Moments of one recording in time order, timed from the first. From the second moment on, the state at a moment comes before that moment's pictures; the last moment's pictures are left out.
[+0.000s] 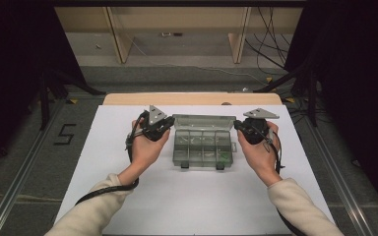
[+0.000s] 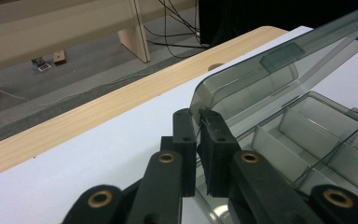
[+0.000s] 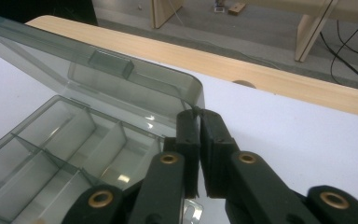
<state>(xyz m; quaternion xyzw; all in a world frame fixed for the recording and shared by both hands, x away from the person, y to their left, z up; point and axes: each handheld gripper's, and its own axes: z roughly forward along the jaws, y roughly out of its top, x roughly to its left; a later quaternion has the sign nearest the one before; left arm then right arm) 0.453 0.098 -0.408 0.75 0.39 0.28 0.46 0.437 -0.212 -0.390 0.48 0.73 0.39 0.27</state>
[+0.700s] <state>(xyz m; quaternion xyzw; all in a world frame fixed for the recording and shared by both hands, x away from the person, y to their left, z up) 0.449 0.098 -0.410 0.75 0.38 0.28 0.46 0.434 -0.209 -0.391 0.48 0.73 0.39 0.28</state>
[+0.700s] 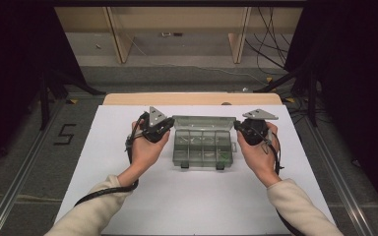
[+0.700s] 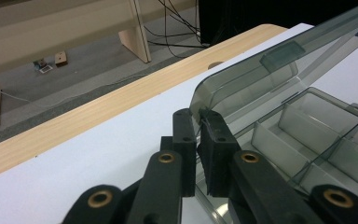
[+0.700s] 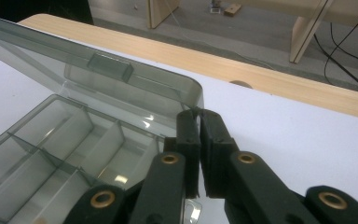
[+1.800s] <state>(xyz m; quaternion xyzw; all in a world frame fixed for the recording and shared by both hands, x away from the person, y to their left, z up) 0.437 0.101 -0.419 0.76 0.37 0.28 0.46 0.423 -0.211 -0.395 0.47 0.74 0.39 0.28</state>
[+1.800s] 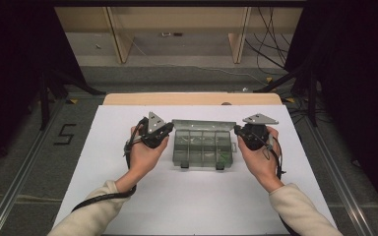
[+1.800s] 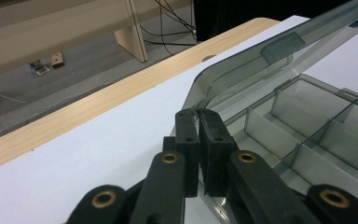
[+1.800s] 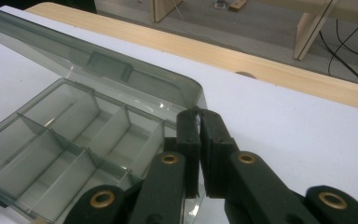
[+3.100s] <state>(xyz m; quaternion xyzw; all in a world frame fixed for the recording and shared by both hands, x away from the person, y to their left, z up) 0.427 0.118 -0.428 0.77 0.36 0.28 0.44 0.411 -0.220 -0.402 0.47 0.75 0.38 0.27</state>
